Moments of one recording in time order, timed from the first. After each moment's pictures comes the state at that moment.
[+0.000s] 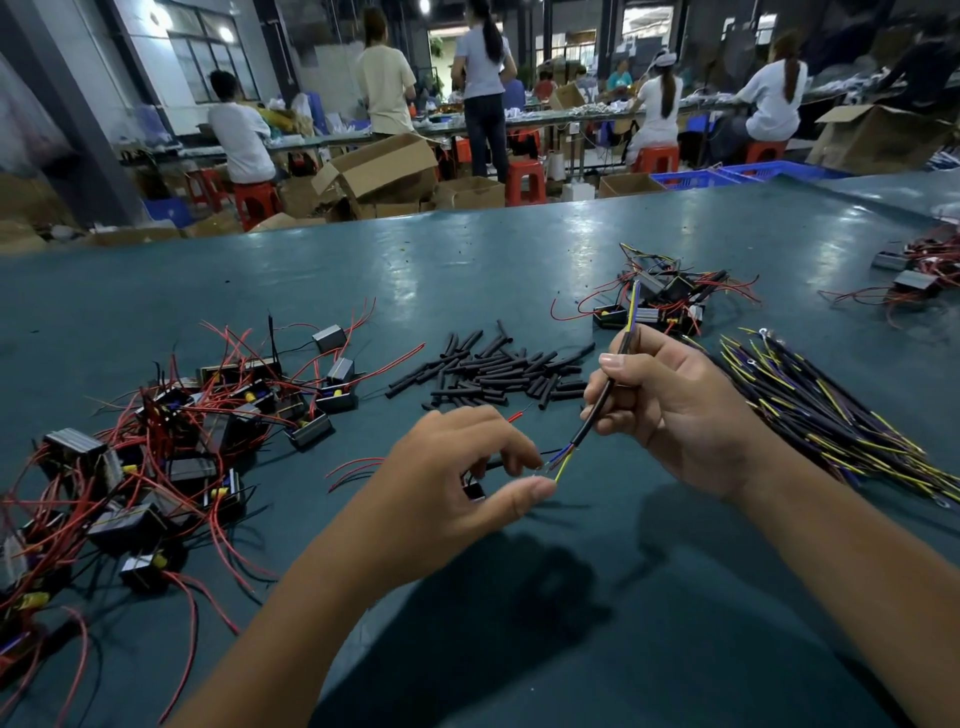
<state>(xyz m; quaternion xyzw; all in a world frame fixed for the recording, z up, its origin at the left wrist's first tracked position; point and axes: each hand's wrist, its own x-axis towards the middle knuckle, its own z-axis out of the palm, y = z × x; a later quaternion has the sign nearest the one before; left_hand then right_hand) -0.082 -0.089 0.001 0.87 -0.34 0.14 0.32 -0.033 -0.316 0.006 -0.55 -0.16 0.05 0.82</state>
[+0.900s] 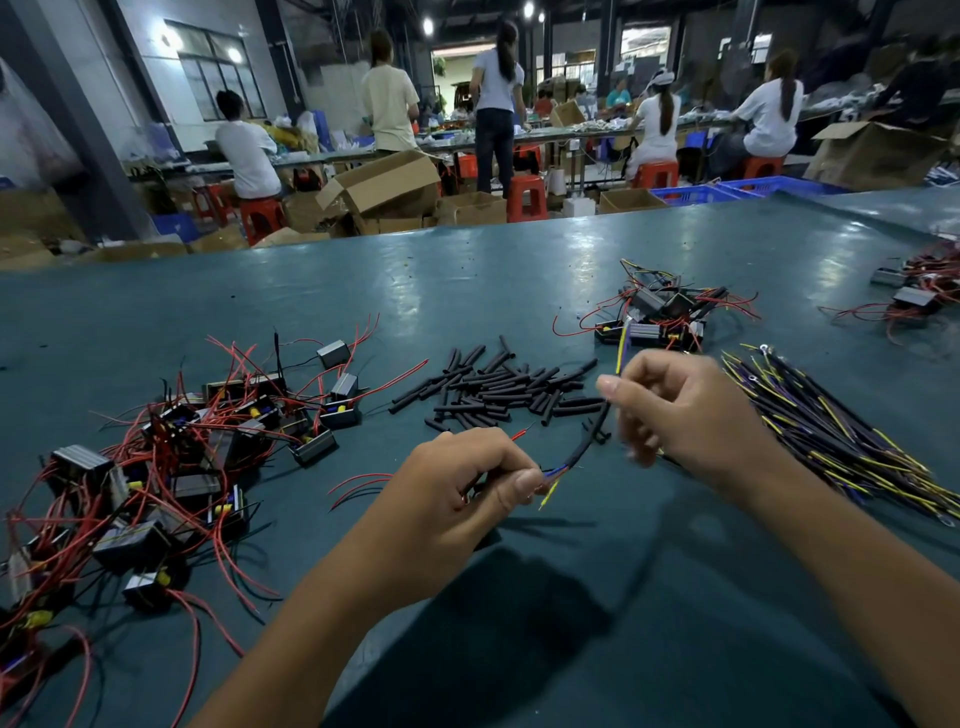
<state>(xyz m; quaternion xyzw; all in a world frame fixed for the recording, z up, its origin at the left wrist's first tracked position) -0.082 -0.090 -0.001 0.84 -0.33 0.12 0.40 -0.033 -0.331 0.005 -0.80 -0.13 -0.13 0.58</state>
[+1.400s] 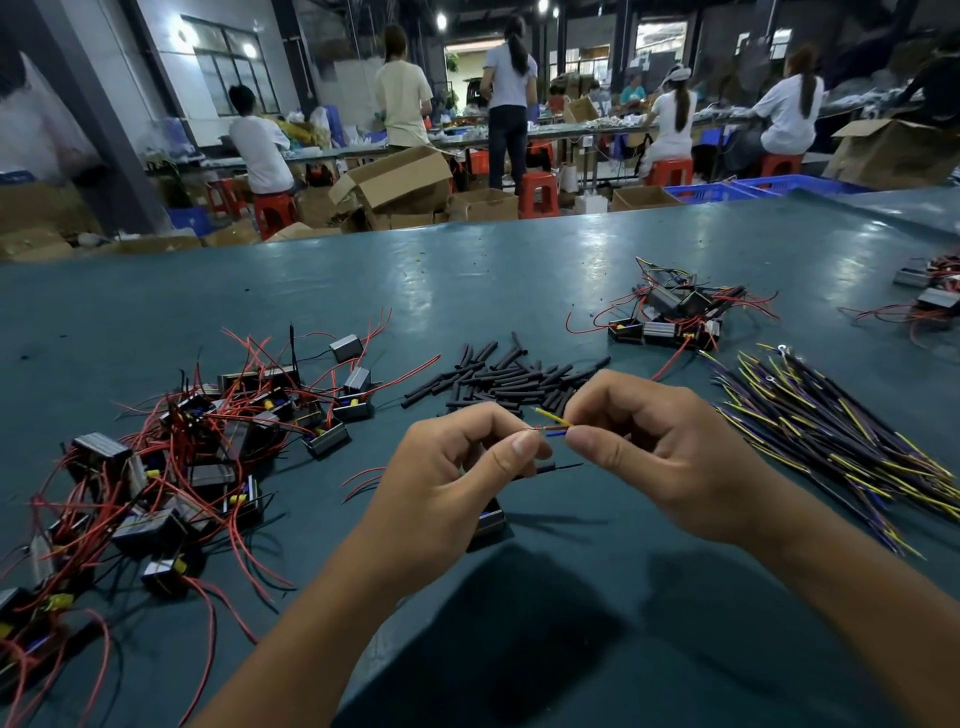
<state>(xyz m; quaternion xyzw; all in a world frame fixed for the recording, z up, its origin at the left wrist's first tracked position) -0.081 -0.092 0.001 0.77 -0.27 0.10 0.57 -0.058 -0.307 0.011 -0.78 -0.38 -0.09 0.50</state>
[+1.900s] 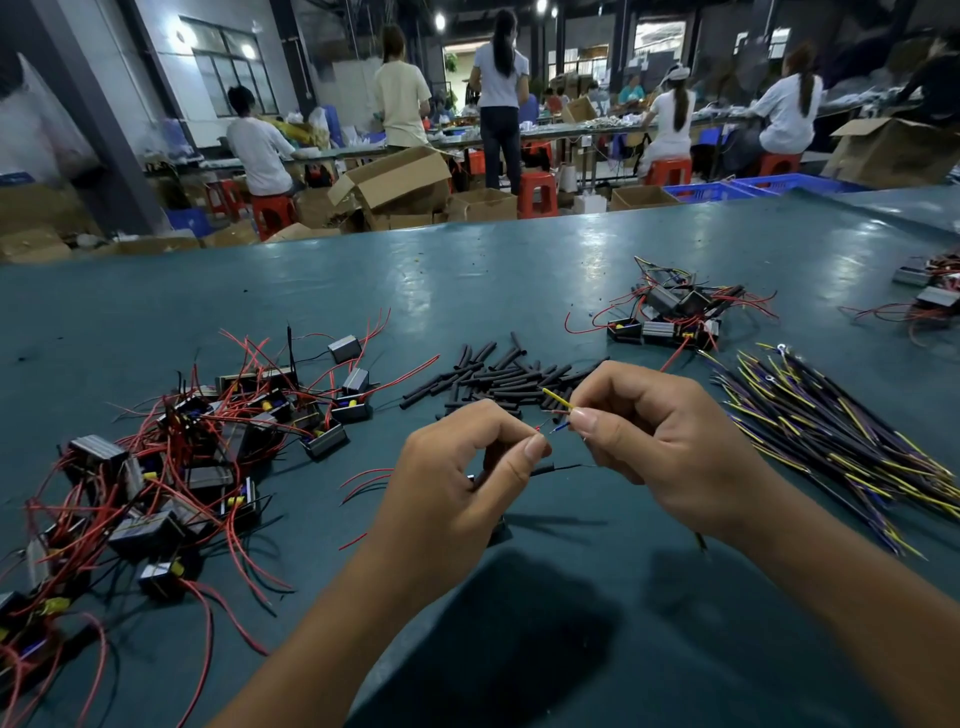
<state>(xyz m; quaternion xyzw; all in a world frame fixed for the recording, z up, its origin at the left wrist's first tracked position) -0.084 -0.100 0.002 0.82 -0.27 0.24 0.45 -0.059 -0.302 0.013 -0.74 -0.32 -0.06 0.59</state>
